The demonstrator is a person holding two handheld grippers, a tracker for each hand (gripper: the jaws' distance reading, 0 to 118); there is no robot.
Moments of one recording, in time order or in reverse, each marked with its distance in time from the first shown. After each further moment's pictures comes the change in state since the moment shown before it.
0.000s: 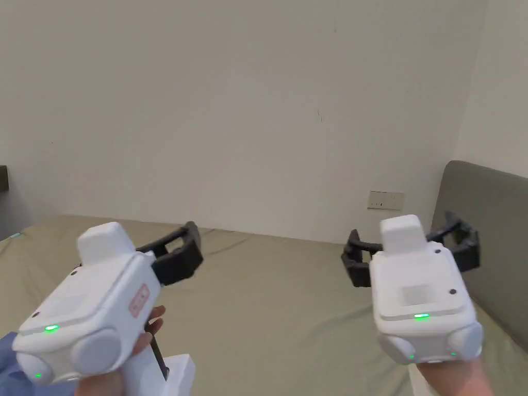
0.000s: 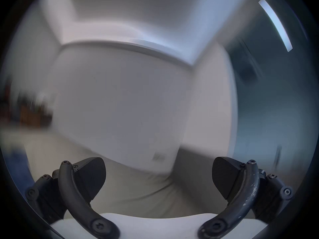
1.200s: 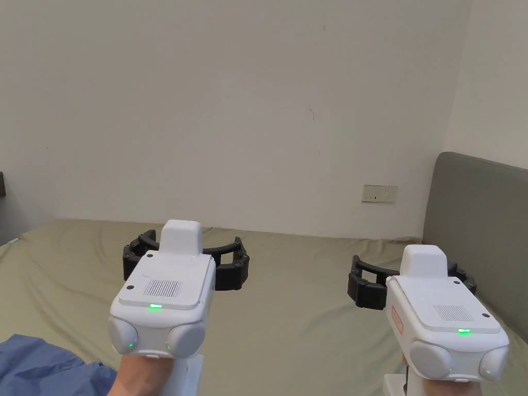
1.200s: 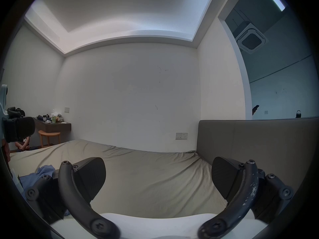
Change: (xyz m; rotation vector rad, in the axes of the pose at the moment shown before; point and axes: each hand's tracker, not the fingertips) left arm 0.075 -0.058 -0.018 -0.037 0.040 -0.654; right arm 0.020 -0.084 0.006 -0.241 0.174 -0.668
